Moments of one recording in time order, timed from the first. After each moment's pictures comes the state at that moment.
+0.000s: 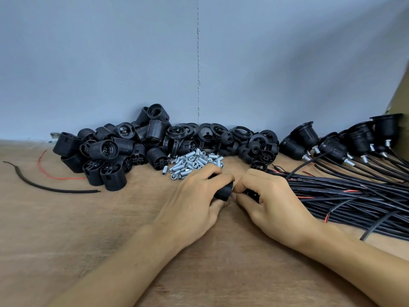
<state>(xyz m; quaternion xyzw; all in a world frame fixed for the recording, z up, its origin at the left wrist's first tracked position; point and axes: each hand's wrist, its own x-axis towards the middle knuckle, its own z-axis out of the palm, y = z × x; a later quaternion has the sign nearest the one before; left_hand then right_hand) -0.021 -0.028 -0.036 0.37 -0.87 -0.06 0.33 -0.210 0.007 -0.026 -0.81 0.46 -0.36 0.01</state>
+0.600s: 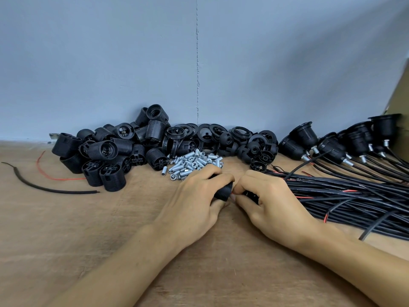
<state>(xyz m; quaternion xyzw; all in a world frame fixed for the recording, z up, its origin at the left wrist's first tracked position) -0.023 -0.029 -0.038 0.36 -0.86 -0.06 0.34 -0.211 0.006 -0.027 -0.81 0.46 -0.35 0.00</state>
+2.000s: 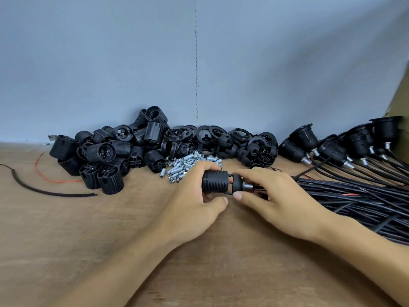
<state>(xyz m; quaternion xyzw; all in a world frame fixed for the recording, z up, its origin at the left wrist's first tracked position) -0.025 -0.023 -0.031 0.41 -0.73 -0.35 0.41 -0.232 -0.002 -0.015 -0.83 0.46 -0.31 0.07</state>
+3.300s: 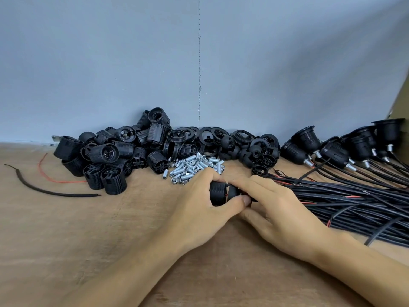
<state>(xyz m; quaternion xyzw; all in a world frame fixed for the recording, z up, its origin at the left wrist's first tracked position) -0.034 -0.013 -0.029 0.46 -0.73 -0.30 0.42 -0.221 0.013 -0.024 -0.85 0.43 -0.30 0.00</state>
